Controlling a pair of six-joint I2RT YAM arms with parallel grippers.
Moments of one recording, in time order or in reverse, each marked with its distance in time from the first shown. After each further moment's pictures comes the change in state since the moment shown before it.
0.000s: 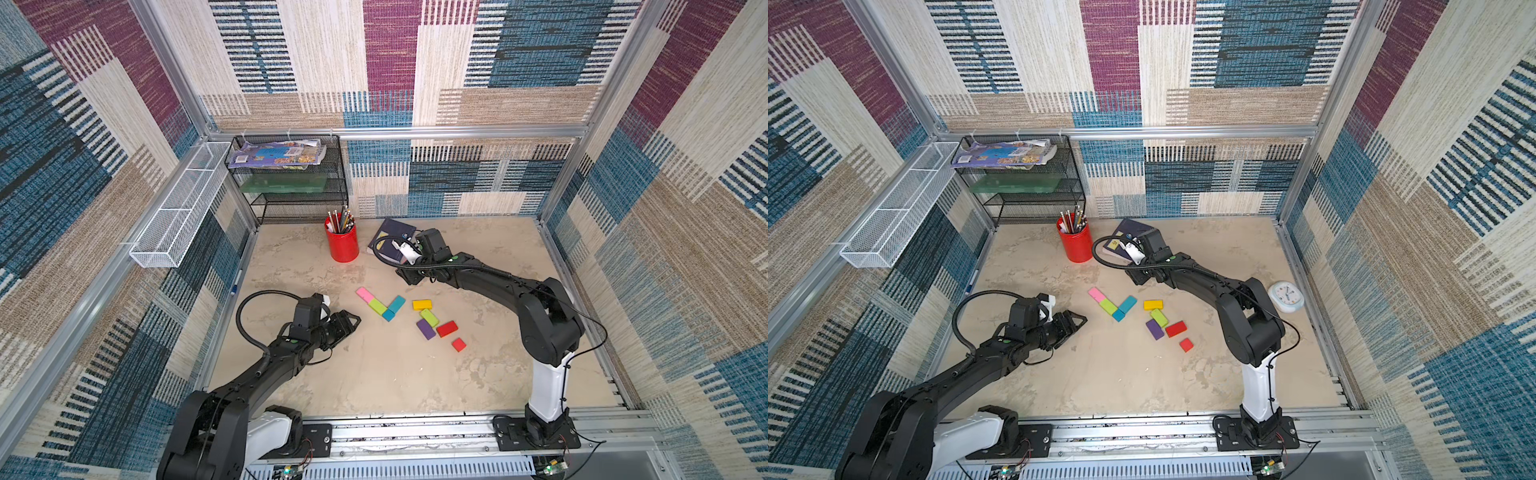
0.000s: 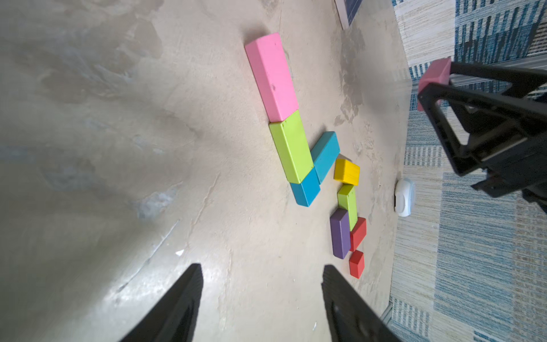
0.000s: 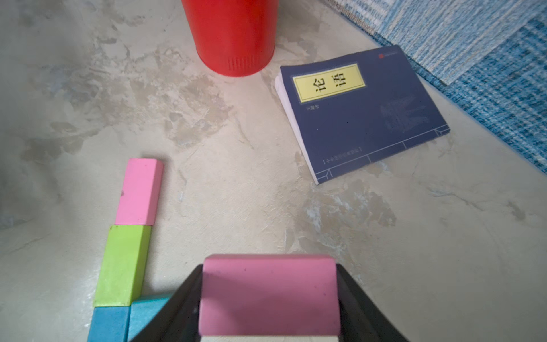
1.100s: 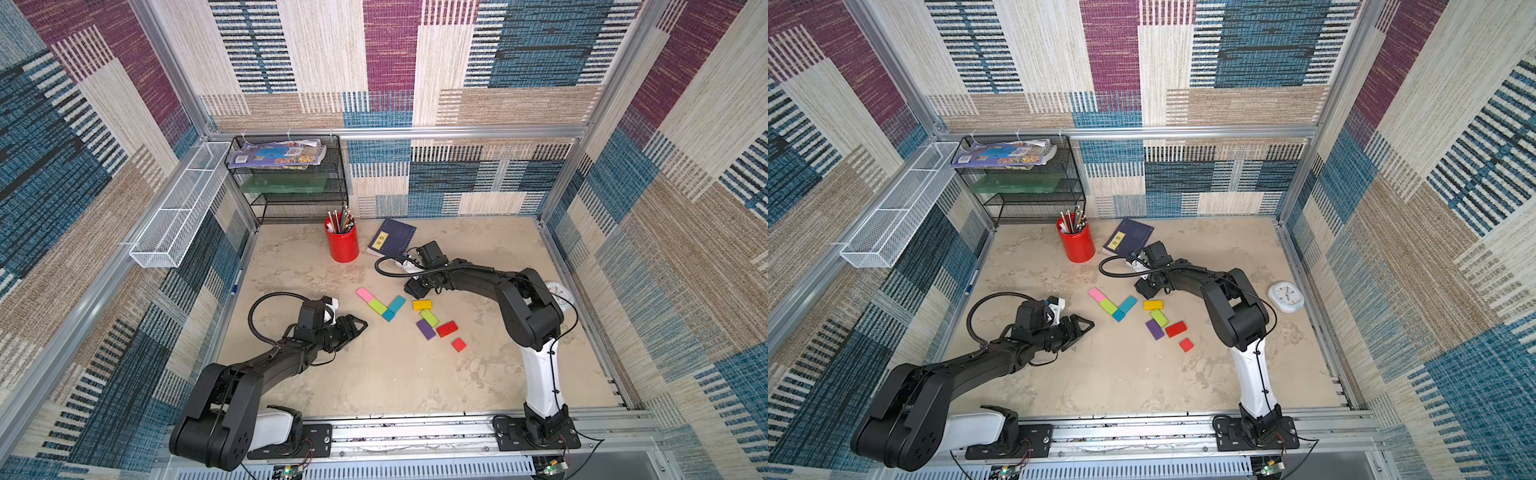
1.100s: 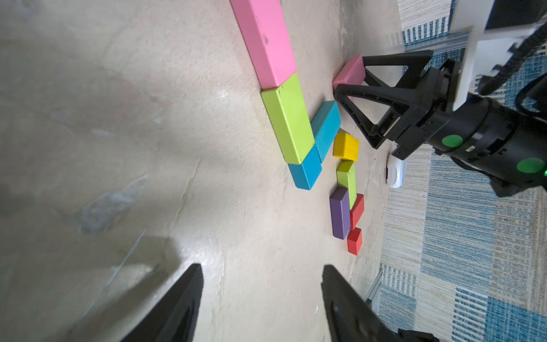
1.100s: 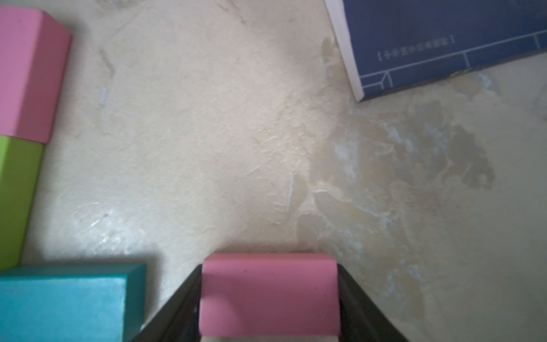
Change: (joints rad) left arm -0.007 0.117 -0.036 0.138 0.122 0.027; right arm -0.053 0.132 -0.030 -0.035 -0.072 -0.111
